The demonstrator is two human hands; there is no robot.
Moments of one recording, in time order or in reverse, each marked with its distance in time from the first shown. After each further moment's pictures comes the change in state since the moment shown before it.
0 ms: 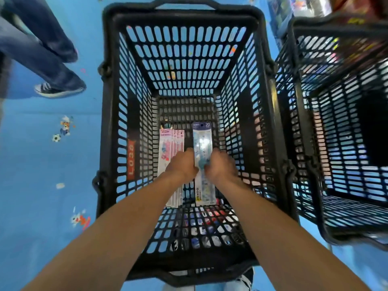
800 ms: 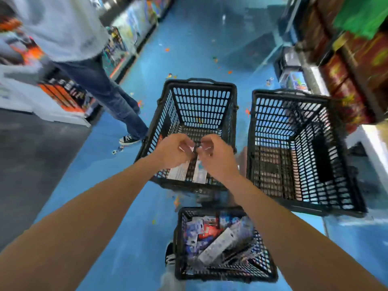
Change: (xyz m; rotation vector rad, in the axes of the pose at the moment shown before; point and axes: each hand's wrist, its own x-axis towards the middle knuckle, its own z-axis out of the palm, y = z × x) left_hand -0.256 0.110 -0.082 -0.198 0.418 0.157; right_hand -0.213 0.060 -0.145 0.581 0.269 -0.761
